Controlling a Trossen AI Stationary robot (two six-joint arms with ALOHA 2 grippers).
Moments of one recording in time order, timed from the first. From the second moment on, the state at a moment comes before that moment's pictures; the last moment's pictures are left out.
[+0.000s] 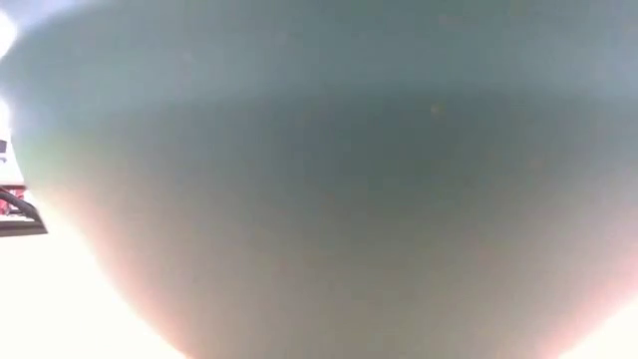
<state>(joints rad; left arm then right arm) -0.60 1.17 1.32 -1.41 -0.59 -1.11 0.17 2.04 1.50 -0.01 0.18 0.18</state>
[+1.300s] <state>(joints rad) -0.60 1.17 1.32 -1.34 -0.60 -1.06 0.44 1.92 1.50 -0.62 -0.13 0.68</state>
